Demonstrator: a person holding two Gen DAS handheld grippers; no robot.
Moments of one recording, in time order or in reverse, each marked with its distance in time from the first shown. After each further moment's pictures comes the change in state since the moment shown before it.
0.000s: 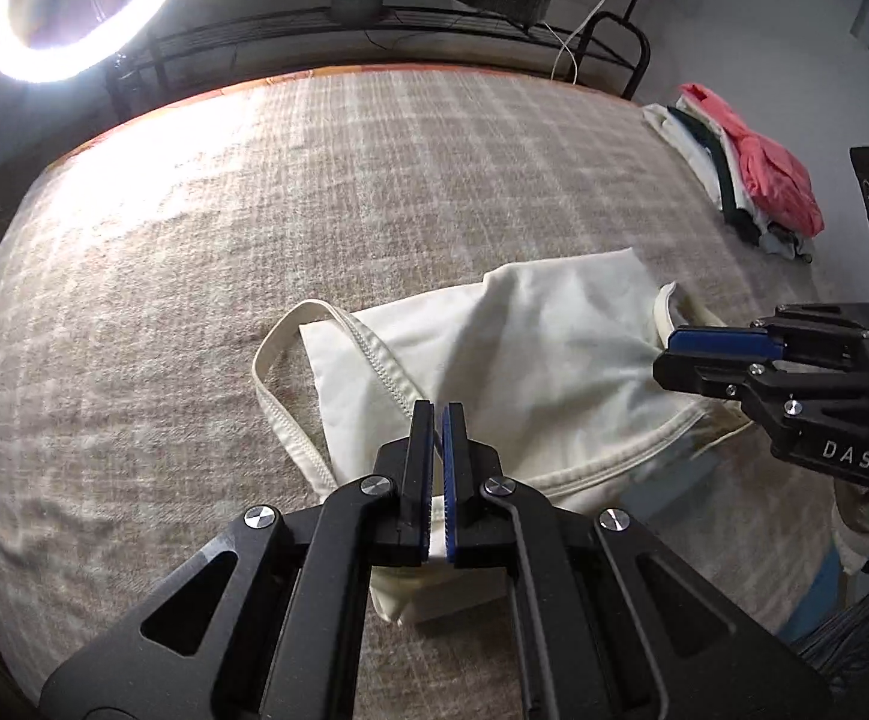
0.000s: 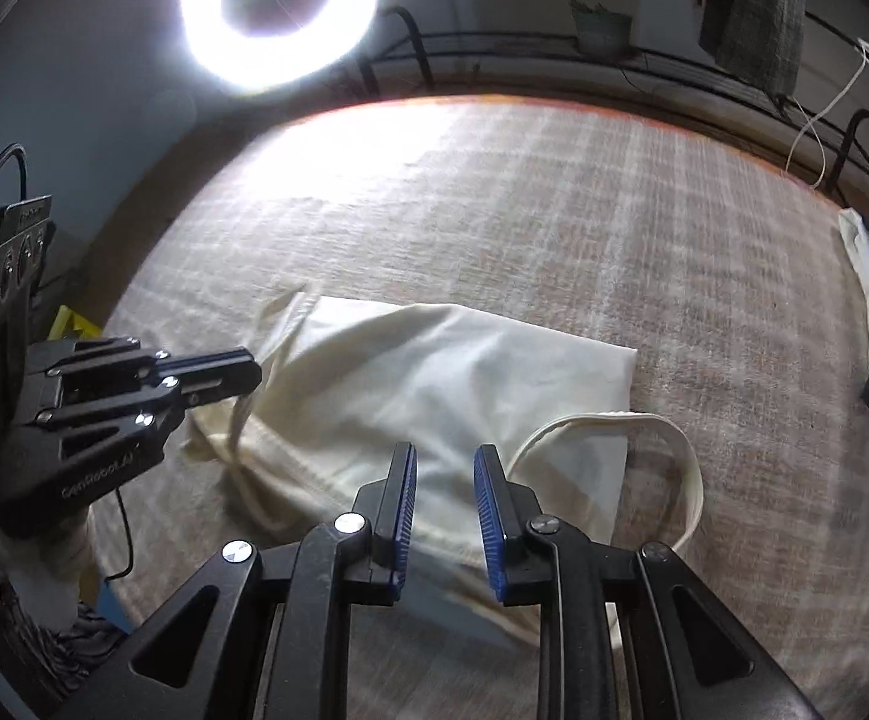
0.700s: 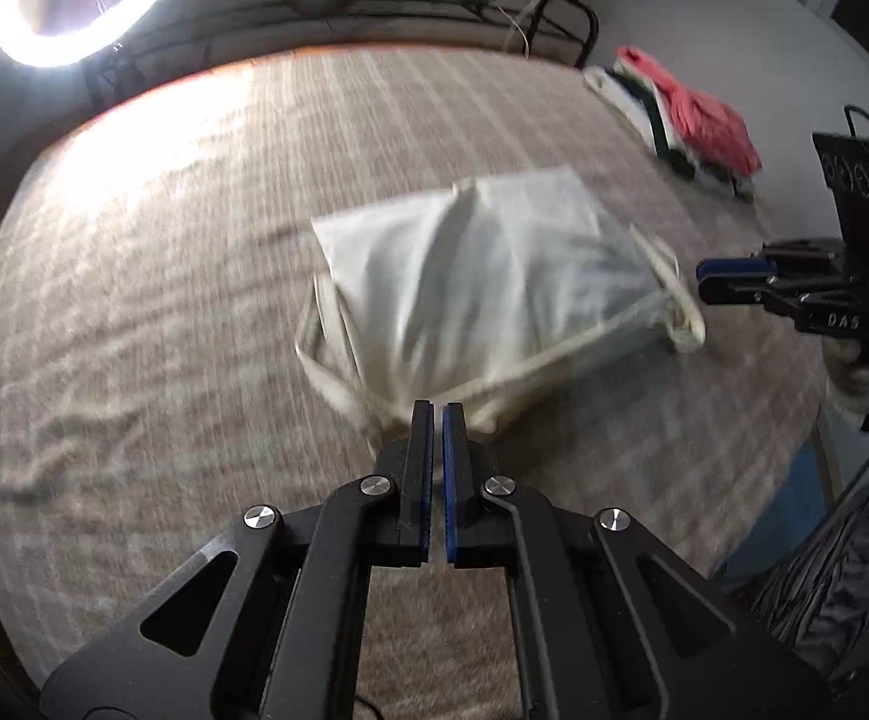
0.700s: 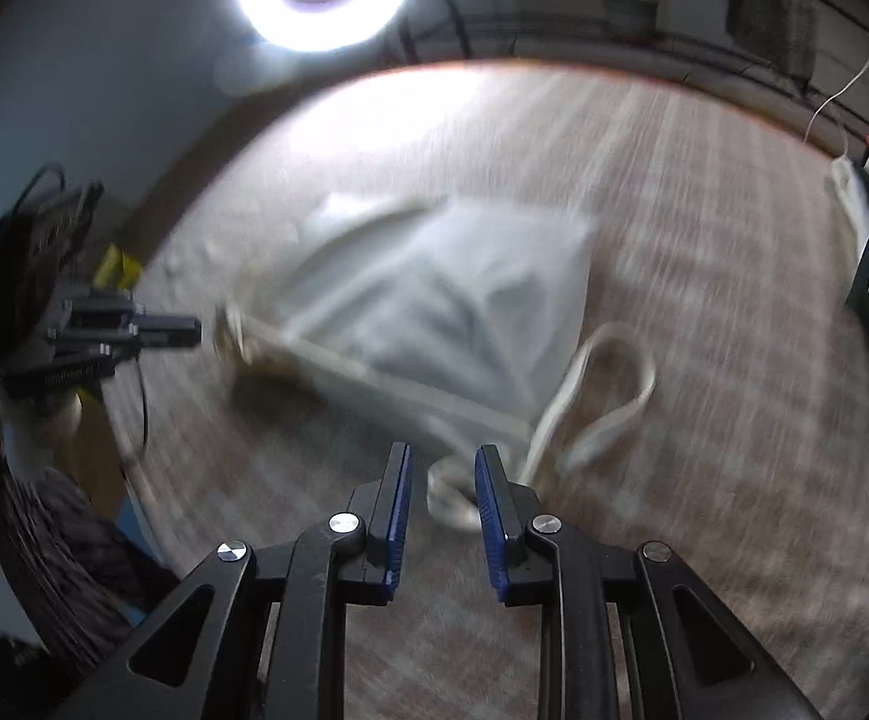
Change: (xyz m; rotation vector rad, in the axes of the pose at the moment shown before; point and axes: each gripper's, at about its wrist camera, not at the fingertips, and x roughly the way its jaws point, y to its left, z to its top) left arm -0.066 0.006 -0.062 0.048 0.013 -0.071; right arm -0.050 -0.035 -0.073 -0.059 0.002 0.107
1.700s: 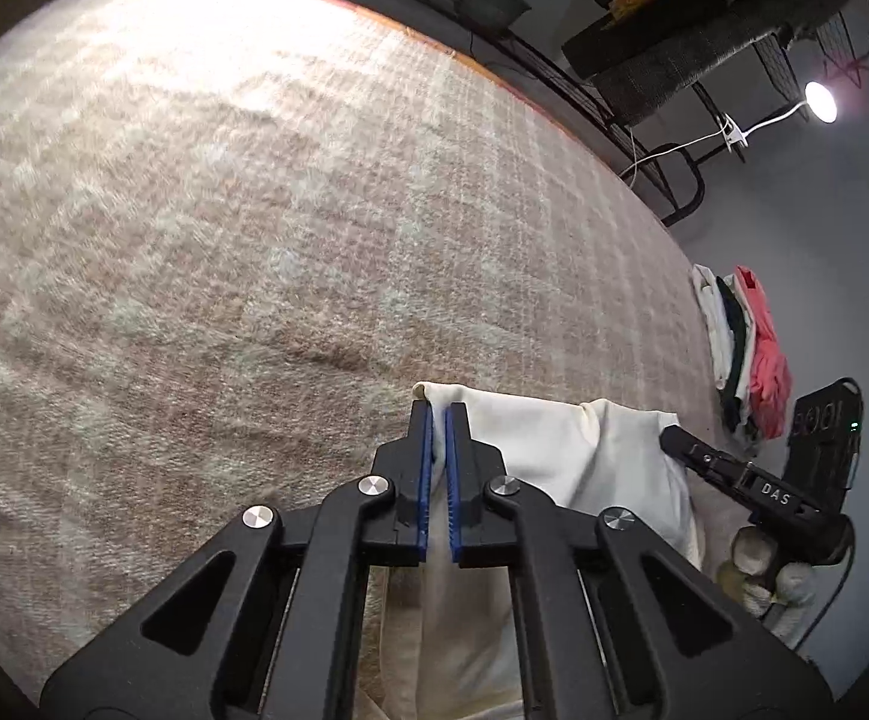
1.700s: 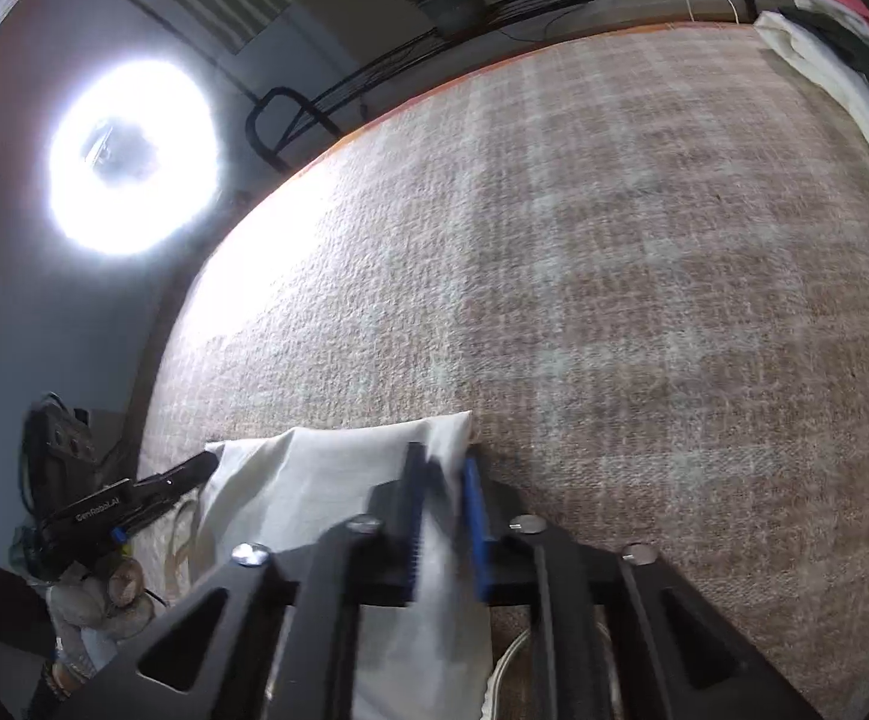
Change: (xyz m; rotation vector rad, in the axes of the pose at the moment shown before) left arm 0.089 0.090 0.065 -0.525 -0.099 -0.125; right arm 0.081 -0.092 0.073 0.442 -0.122 0.064
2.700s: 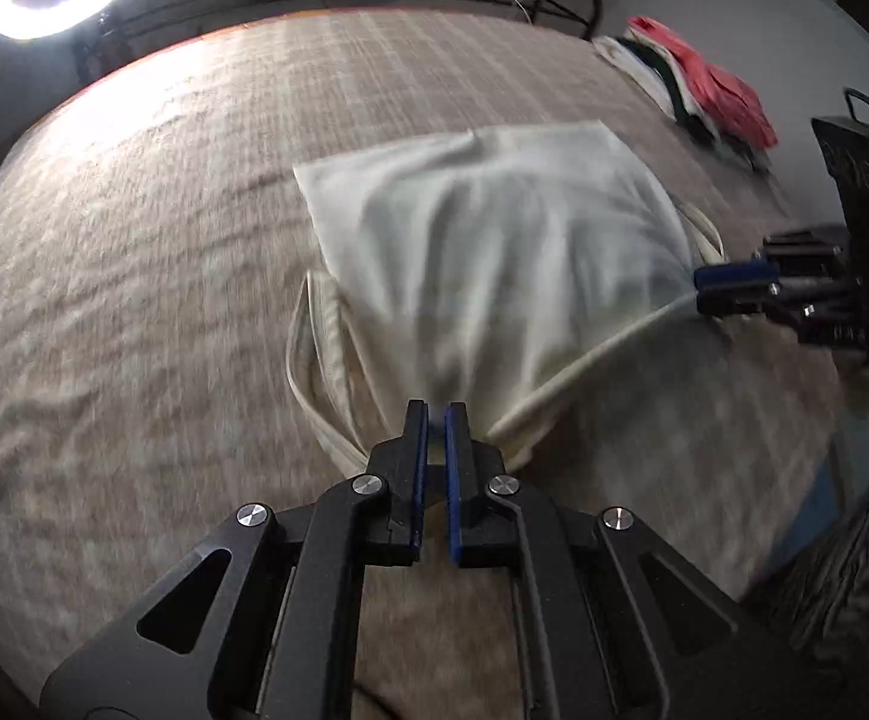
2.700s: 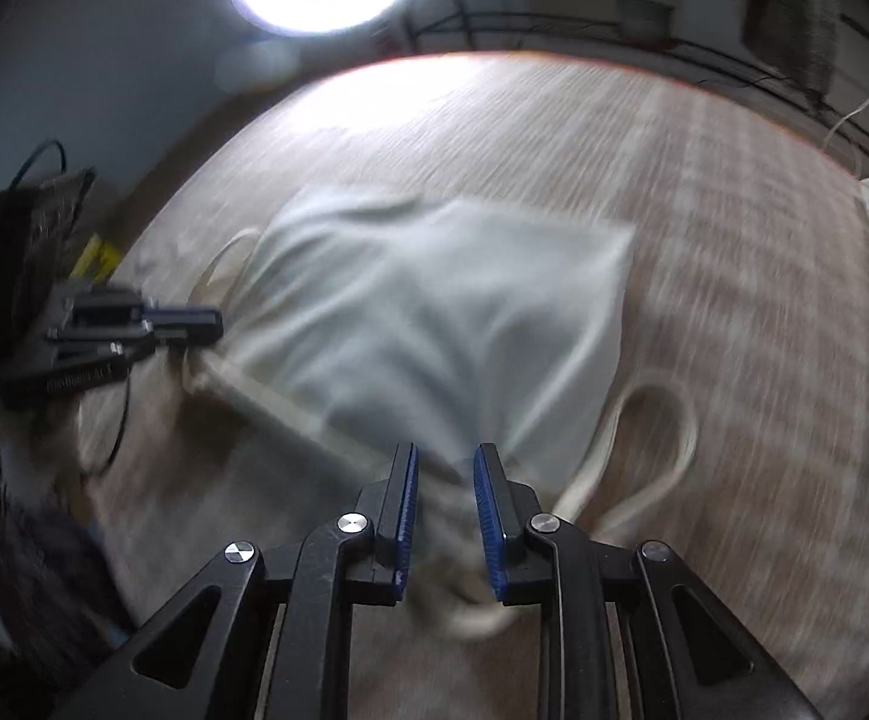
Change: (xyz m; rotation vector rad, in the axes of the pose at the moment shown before) left arm -0.056 -0.037 -0.125 0.546 0.160 0.131; right arm -0.032 0.070 -0.102 -0.505 0.169 -0.079
